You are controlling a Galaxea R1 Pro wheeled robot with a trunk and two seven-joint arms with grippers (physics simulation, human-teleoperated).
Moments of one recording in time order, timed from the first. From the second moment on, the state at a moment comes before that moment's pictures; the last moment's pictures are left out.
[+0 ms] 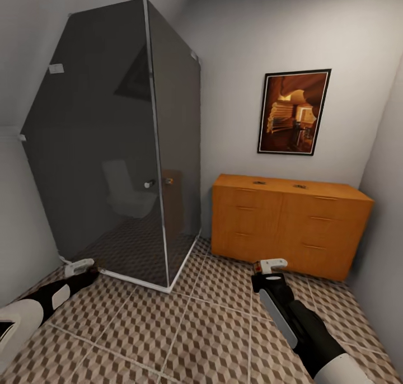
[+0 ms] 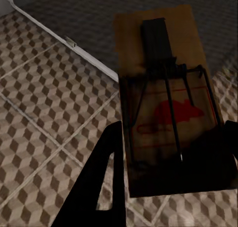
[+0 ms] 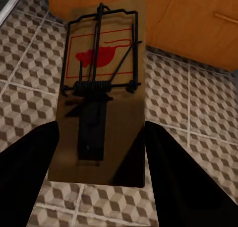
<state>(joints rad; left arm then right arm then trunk) -0.93 0.34 -0.08 0.00 0.41 0.03 -0.12 -0.50 -0.08 0.39 -1.17 -0.40 0.75 -0.56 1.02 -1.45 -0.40</state>
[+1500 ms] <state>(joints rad) -0.88 0.20 -0.08 -0.01 0.05 -0.28 0.20 -0.50 0.00 0.45 -1.03 -0.39 0.61 -0.56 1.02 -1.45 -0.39</state>
